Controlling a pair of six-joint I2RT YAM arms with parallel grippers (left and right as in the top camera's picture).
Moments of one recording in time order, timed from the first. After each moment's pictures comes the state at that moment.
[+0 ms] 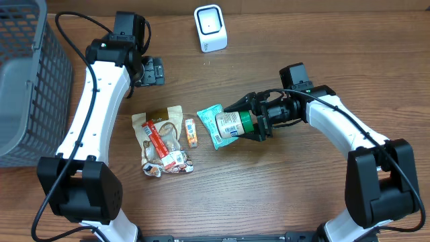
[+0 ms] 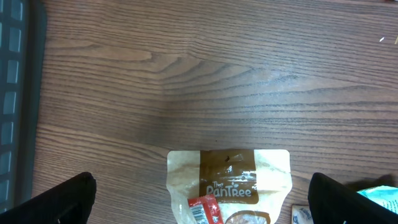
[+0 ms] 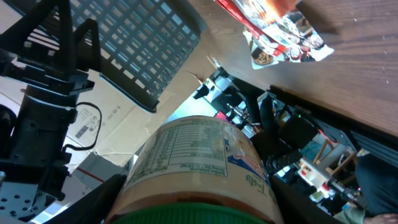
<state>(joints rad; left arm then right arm) -0.12 1.83 1.71 -1.07 -0.20 -0.25 0.24 1.78 1.14 -0.62 -1.33 1.06</state>
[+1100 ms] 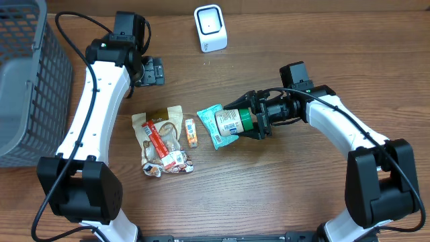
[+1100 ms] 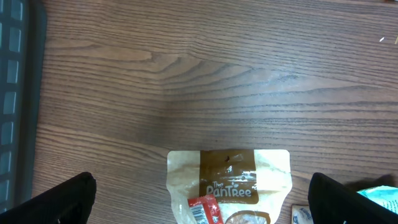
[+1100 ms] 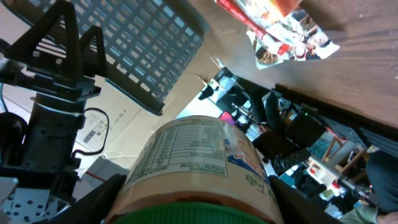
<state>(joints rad) -0.12 1.83 1.71 -1.07 -0.20 -0.25 0.24 1.78 1.14 -0.58 -1.32 1.15</state>
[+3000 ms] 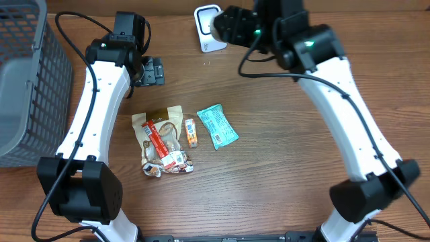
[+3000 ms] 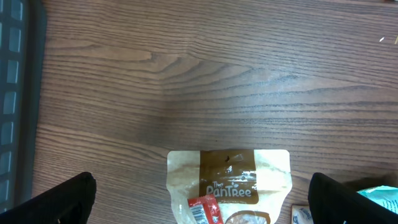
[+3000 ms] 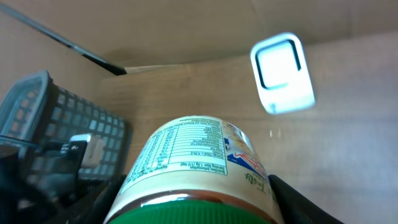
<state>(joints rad) -0.12 1.83 1.71 -1.07 -0.20 -0.25 0.43 1.87 2.02 -0.77 -0.20 0.56</state>
